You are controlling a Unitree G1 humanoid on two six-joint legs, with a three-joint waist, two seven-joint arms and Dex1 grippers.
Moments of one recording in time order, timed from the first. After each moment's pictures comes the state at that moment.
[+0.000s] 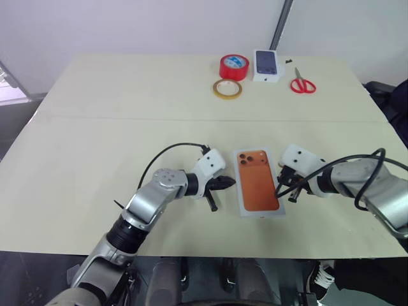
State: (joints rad) left arm -0.49 0.27 -0.40 -0.16 -0.21 0.70 -0.76; right arm -0.39 -1.08 0.21 -0.49 0.36 1.04 0.75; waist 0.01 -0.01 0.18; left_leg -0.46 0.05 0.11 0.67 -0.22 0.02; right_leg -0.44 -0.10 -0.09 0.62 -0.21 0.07
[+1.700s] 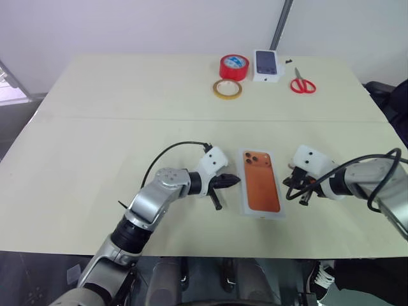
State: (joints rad) left arm -0.49 0.22 -0.38 -0.16 -0.21 0.70 -0.76; right arm -0.31 -1.12 0.11 -0.50 0.34 1.02 0.85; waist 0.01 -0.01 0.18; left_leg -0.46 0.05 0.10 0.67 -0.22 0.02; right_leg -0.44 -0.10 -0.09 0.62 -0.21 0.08
